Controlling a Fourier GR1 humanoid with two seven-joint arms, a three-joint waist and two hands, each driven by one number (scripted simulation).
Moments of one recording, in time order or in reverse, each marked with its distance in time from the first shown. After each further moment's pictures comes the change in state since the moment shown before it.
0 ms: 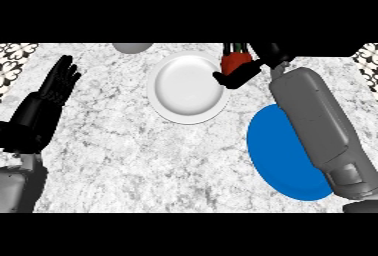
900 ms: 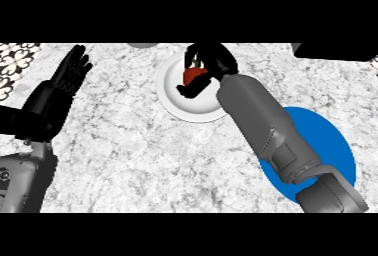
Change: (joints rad) left arm -0.086 -0.031 -0.011 0.036 -0.016 -0.026 0.015; right arm -0.243 0.221 0.011 0.571 0.084 -0.289 0.000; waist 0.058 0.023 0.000
